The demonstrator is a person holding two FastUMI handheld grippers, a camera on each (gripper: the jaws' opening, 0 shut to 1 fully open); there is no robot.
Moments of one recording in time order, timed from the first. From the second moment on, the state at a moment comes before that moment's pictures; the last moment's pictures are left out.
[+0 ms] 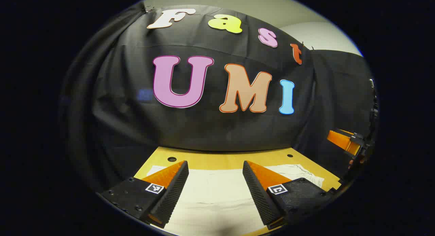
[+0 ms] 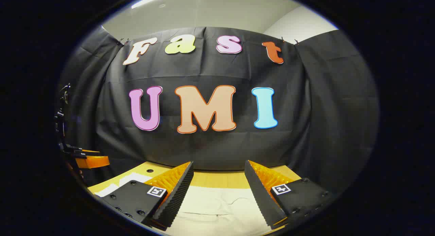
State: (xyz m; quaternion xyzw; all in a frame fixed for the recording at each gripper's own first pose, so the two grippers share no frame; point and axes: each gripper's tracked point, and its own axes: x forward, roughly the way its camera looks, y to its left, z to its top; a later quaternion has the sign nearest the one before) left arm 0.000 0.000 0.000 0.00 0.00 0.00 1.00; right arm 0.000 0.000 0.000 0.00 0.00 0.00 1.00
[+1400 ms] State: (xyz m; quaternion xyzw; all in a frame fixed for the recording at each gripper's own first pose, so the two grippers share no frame) left arm -0.035 -0.002 -0.119 0.06 0.18 -0.13 0.97; right arm -0.045 -0.008 -0.050 -0.04 0.08 0.04 1.00
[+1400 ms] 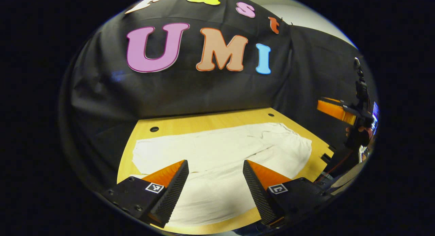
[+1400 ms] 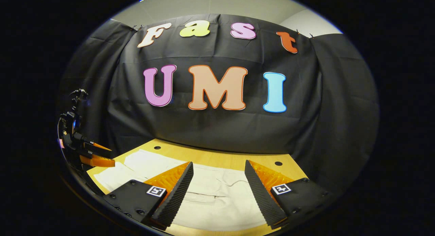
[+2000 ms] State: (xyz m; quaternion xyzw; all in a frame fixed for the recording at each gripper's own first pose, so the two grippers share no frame) left arm -0.093 0.049 -0.235 0.21 0.38 -0.24 0.87; right arm -0.071 -0.028 -0.070 -0.05 0.11 0.00 0.99
